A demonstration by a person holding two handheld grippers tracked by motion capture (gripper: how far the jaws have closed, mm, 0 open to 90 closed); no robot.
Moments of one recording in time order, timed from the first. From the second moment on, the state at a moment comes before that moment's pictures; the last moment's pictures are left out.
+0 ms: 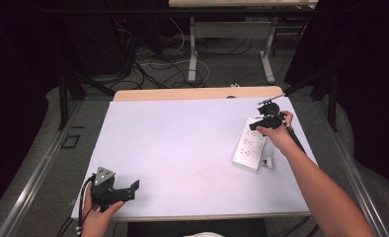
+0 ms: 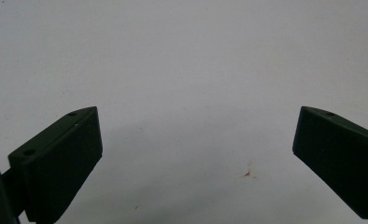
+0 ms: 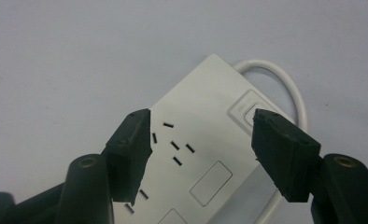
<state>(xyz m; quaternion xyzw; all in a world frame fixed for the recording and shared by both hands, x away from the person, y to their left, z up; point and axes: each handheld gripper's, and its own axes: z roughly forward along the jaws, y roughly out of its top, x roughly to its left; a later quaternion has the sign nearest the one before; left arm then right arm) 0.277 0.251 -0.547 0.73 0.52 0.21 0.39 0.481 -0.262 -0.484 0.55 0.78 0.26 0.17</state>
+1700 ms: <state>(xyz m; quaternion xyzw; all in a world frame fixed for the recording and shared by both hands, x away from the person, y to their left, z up) 0.273 0.252 -0.546 0.73 0.52 0.21 0.39 0.381 -0.248 -0.489 0.49 0.80 0.30 0.18</state>
